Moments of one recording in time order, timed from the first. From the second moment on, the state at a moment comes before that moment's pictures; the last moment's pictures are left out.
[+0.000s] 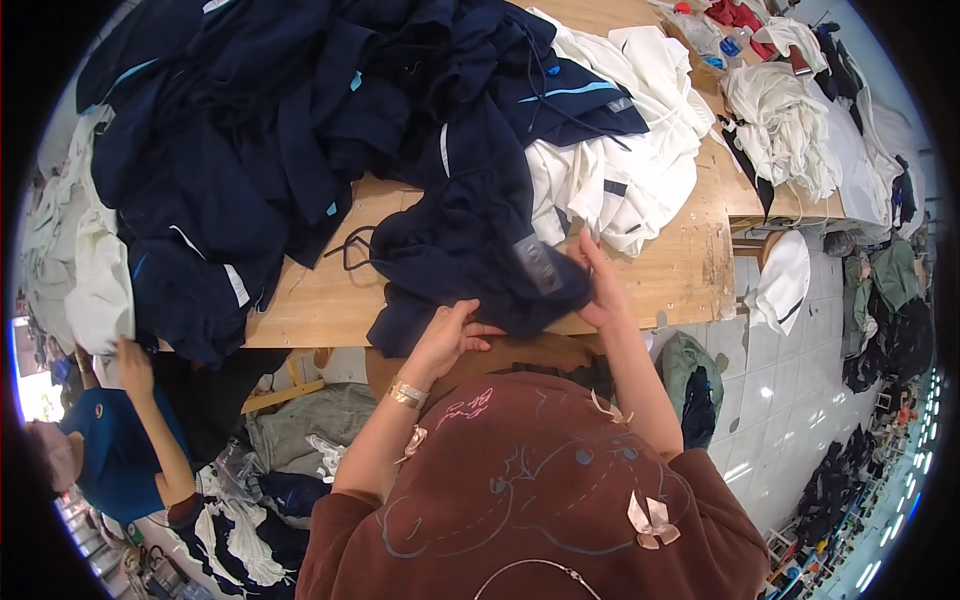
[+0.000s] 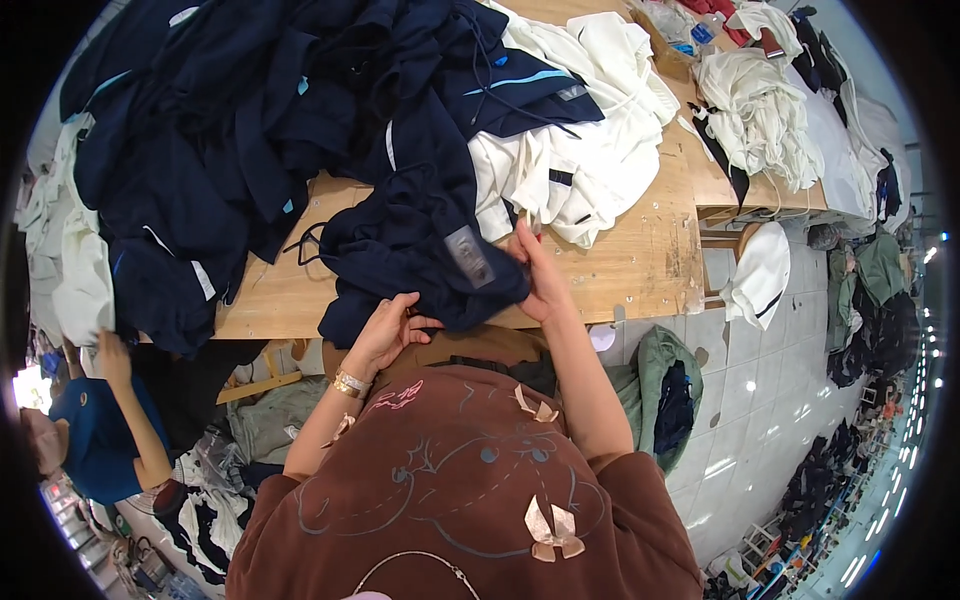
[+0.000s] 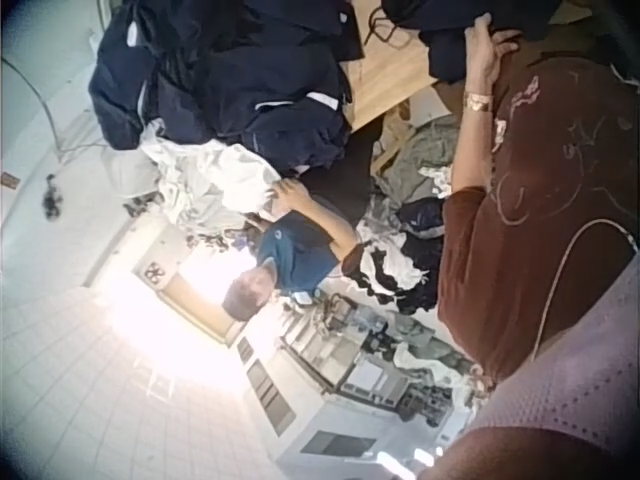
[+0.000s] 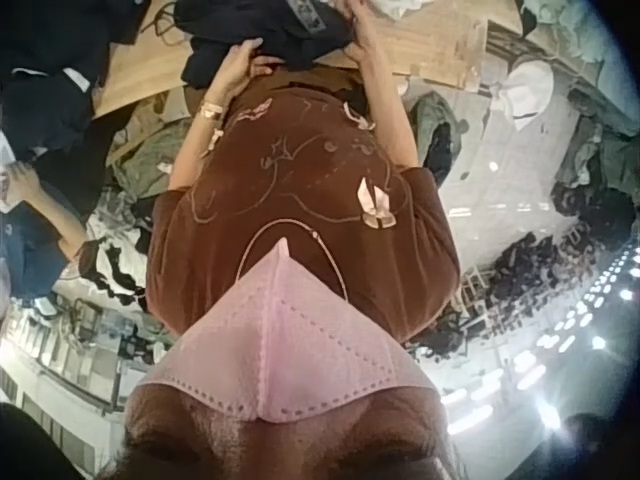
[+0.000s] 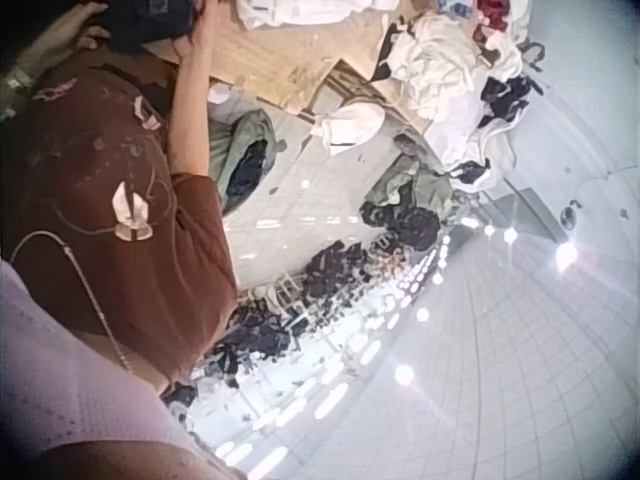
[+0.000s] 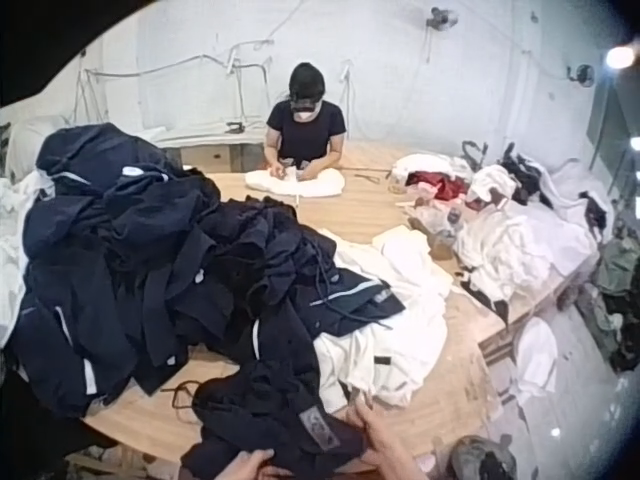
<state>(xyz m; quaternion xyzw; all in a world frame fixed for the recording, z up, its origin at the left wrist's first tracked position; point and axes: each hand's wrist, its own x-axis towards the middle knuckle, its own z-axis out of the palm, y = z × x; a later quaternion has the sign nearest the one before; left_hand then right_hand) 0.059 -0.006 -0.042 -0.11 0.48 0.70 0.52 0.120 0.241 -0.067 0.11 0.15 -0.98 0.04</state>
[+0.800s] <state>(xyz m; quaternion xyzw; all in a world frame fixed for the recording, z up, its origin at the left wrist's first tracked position) 0.039 -0.020 -0.026 -0.06 0.53 0.64 0.55 0.101 0.191 -0.012 0.23 0.59 -0.77 0.07</state>
